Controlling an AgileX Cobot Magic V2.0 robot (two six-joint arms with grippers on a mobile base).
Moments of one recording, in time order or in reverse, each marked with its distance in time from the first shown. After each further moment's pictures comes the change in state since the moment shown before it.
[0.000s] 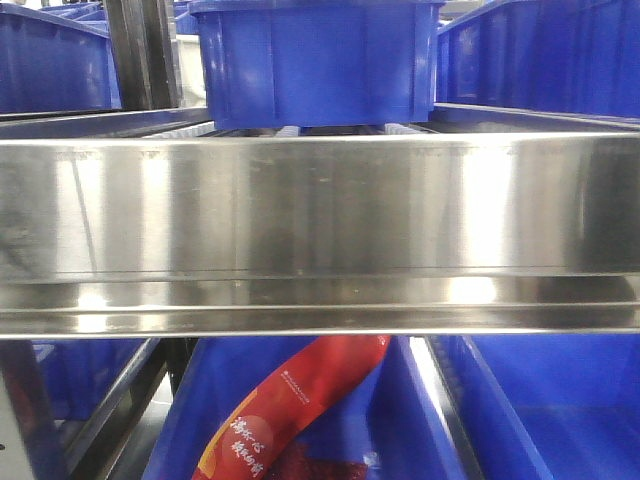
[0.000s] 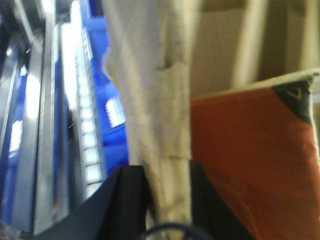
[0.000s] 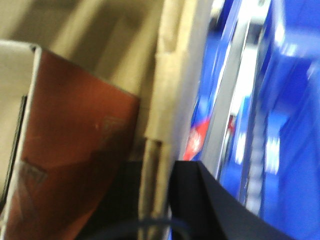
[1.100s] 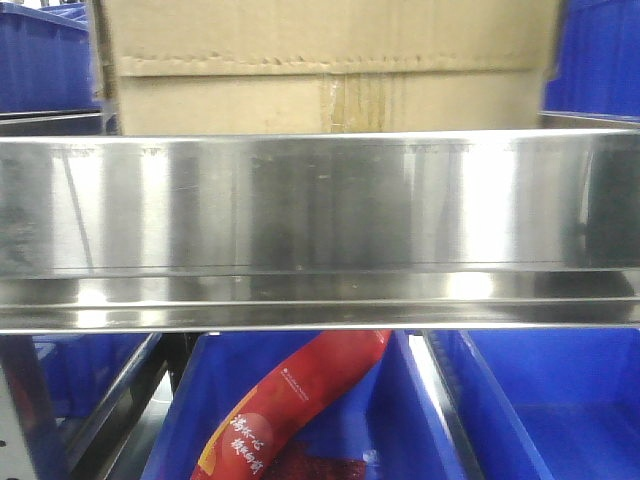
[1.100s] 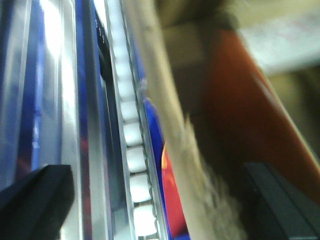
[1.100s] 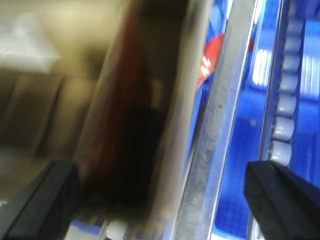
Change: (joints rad) left arm 0.002 0.143 0.130 0.113 -0.028 0.029; right arm -0.004 0.199 0.000 0.017 0.039 0.030
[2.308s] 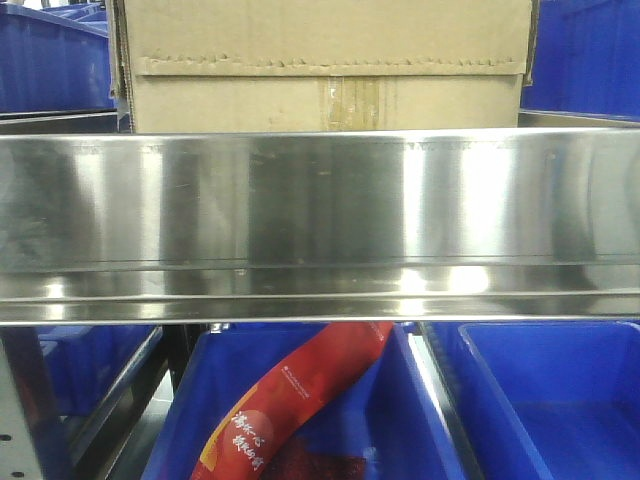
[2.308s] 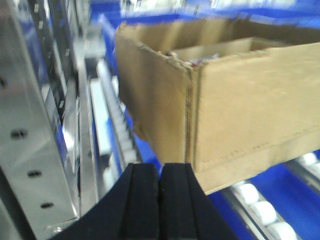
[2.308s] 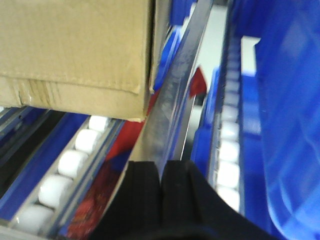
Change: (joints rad) left arm 0.000 -1.071 1.231 0.009 -0.839 0.000; right arm 0.000 -0.975 1.291 -0.054 -0.749 -0.108
